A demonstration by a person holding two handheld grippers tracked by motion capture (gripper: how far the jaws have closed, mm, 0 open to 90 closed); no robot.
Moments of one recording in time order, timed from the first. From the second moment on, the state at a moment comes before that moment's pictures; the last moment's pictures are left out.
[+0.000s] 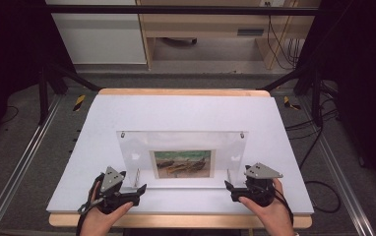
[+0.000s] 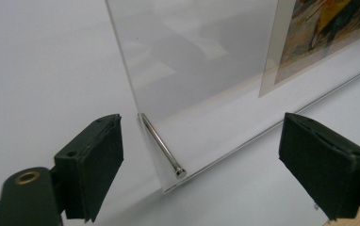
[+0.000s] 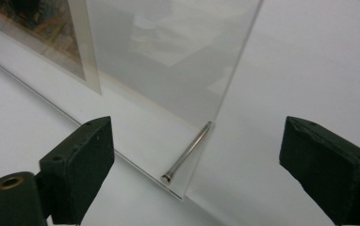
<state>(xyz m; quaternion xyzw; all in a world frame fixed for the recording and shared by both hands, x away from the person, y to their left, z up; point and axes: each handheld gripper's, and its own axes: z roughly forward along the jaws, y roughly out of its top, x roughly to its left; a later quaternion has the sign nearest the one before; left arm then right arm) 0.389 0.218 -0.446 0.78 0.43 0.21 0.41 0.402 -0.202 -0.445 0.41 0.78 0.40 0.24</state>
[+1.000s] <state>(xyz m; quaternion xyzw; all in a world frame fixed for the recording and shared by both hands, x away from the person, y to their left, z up) 0.388 0.269 -0.443 0.77 0.43 0.25 0.40 0.393 -0.258 -0.449 0.46 0.76 0.38 0.26</state>
